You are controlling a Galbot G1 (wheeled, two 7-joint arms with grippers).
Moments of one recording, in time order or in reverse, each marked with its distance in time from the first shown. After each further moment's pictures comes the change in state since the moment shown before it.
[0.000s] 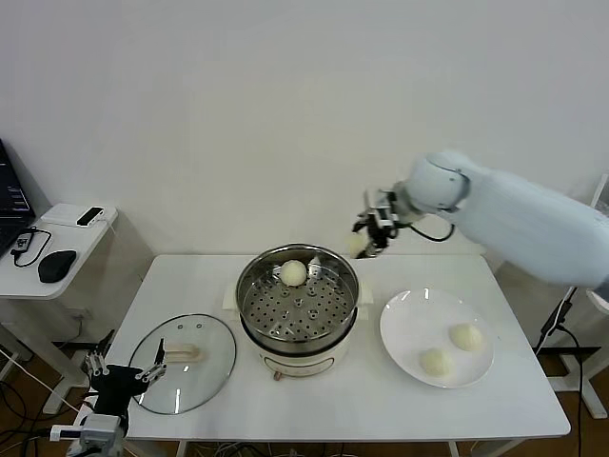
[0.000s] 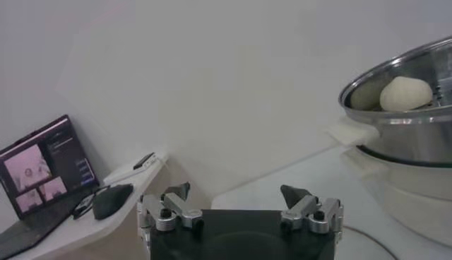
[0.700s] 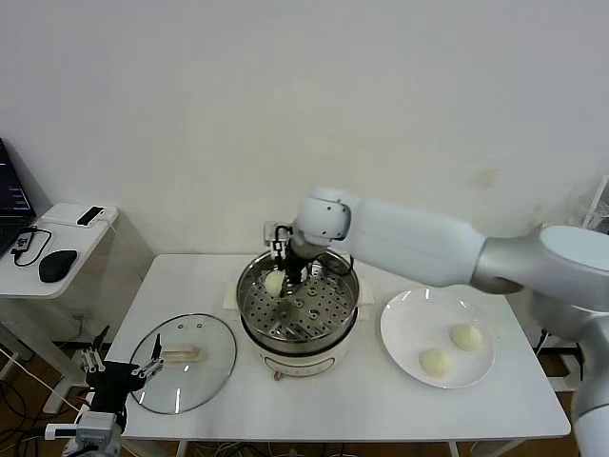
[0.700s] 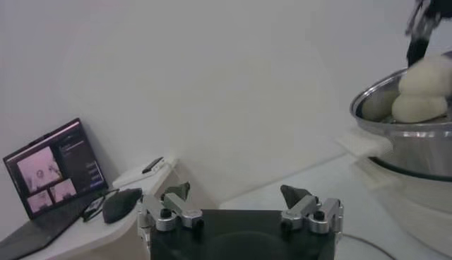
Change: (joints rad) left arm -0.014 -0.015 -0.007 -0.010 -0.007 0.000 0.000; right arm -0.080 0.351 -0.108 -0.165 0.167 -0.182 0.120
